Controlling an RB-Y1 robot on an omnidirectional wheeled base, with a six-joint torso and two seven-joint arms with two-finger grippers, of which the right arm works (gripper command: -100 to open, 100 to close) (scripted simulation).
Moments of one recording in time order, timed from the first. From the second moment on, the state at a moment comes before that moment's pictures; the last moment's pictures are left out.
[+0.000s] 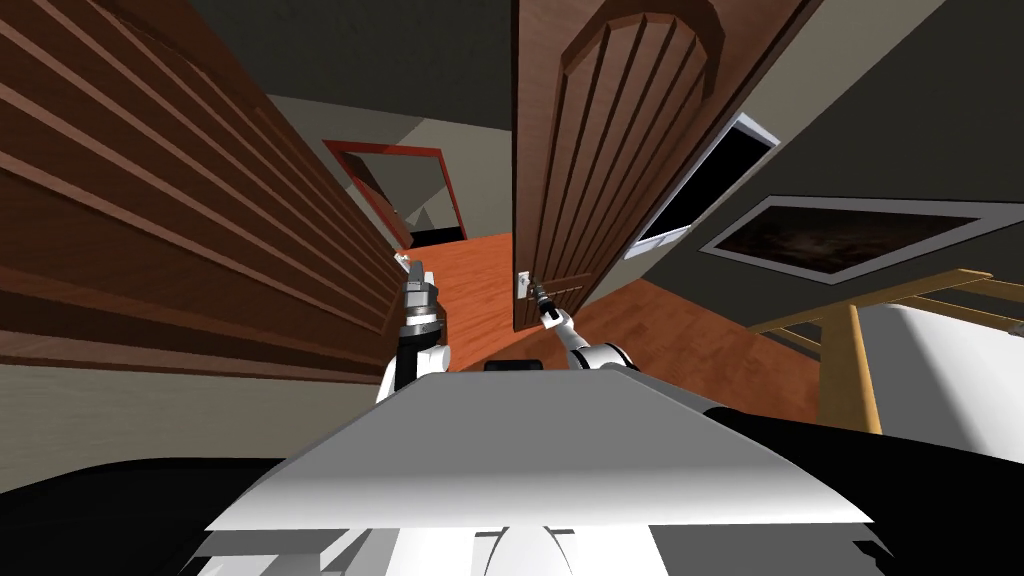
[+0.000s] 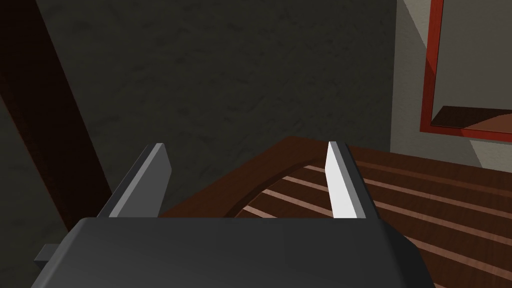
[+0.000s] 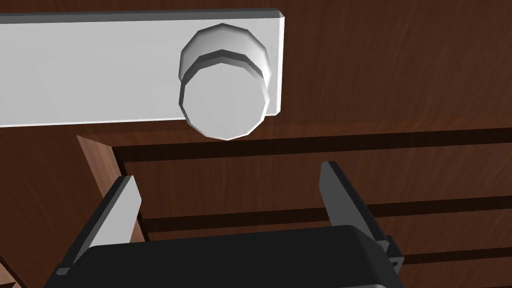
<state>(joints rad) -0.49 -0.07 0.01 -0.64 0.24 -0.50 -0.30</state>
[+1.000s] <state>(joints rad) -0.48 -0.07 0.01 -0.65 0.24 -0.50 -0.30</state>
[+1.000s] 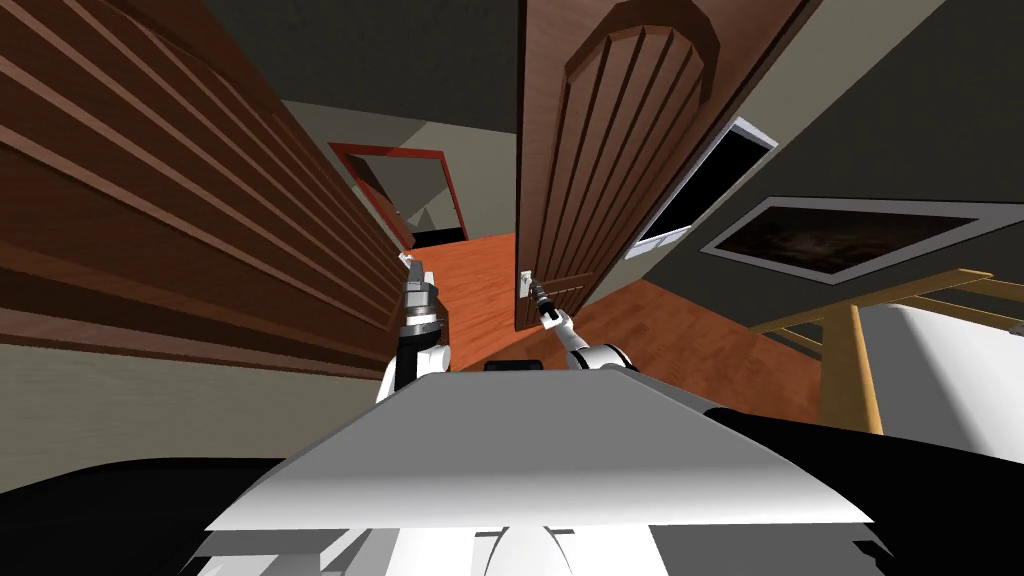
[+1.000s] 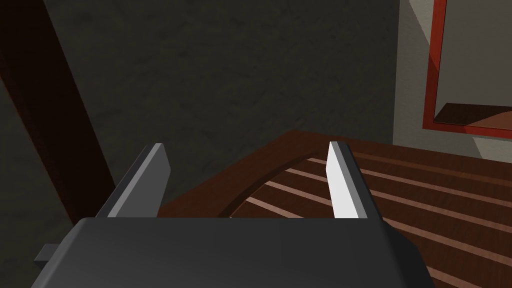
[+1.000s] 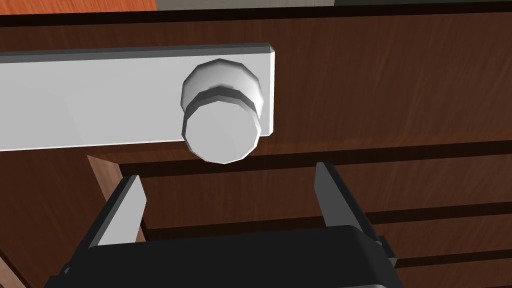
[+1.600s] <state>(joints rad) -0.48 -0.06 0.01 -0.65 0.24 -0.51 -0.30</state>
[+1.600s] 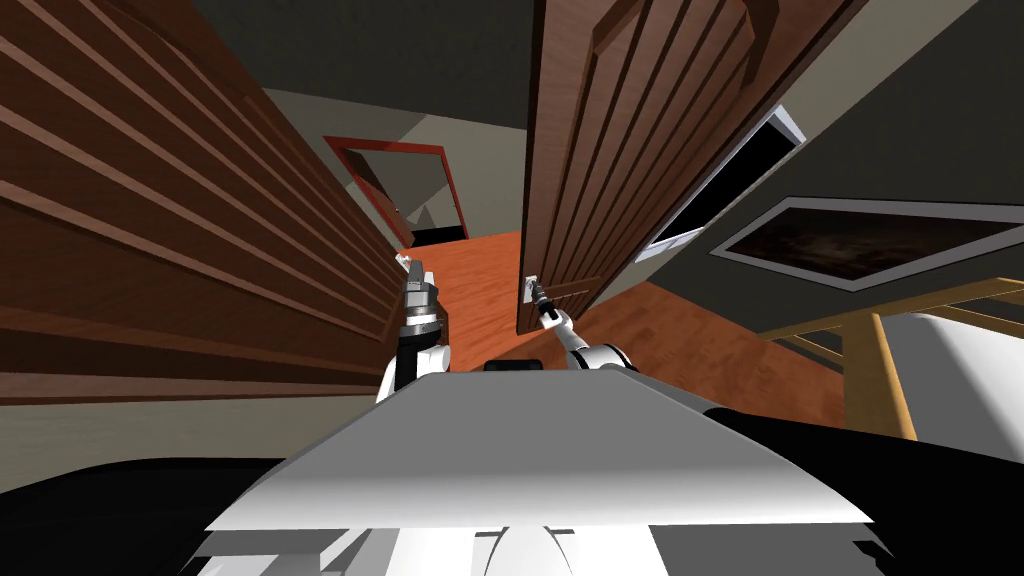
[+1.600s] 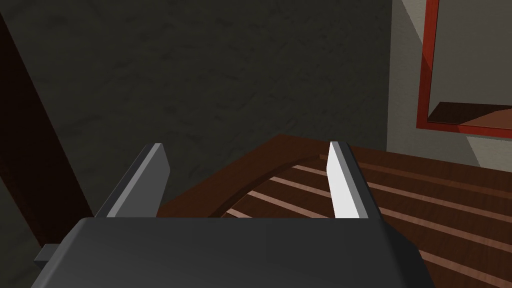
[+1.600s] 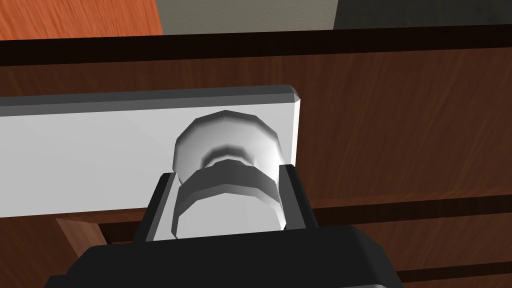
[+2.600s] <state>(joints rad) -0.48 -0.07 -0.03 -0.63 0.22 -0.50 -0.27</state>
